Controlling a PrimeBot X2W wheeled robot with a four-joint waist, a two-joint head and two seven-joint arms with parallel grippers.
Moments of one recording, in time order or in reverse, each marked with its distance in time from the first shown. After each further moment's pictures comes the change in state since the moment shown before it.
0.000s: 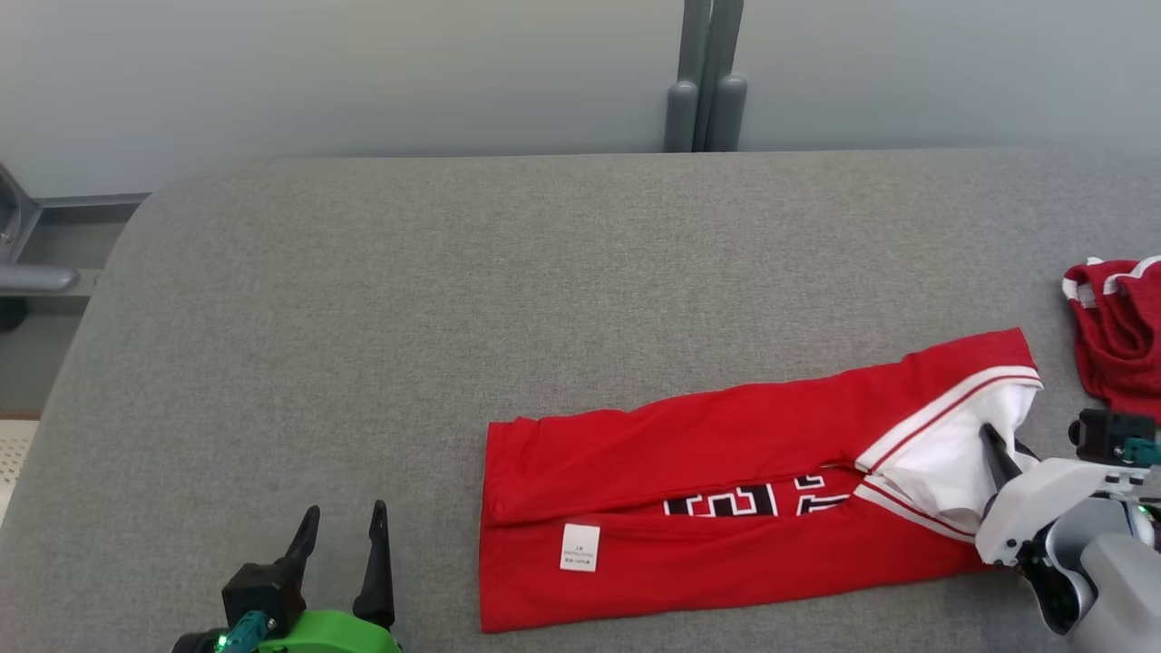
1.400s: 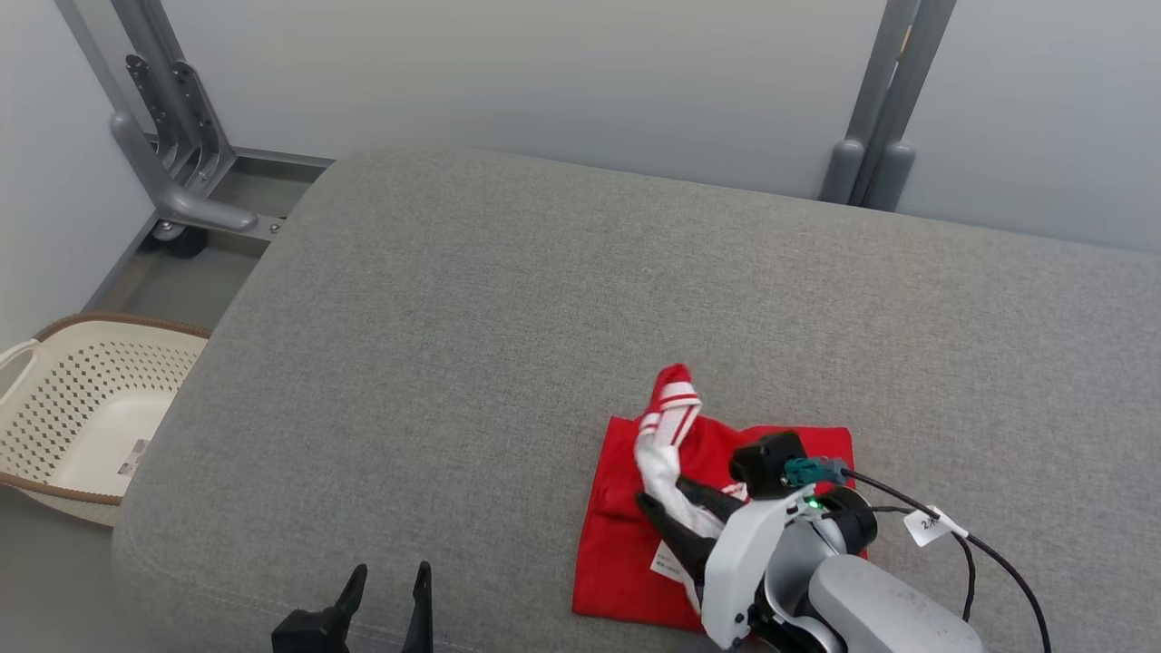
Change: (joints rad) left arm 0.059 0.000 -0.104 0.047 -0.043 0.004 0.000; right arm 0.015 0.210 0.393 -0.374 -0.082 -0.001 0.214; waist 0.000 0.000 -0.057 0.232
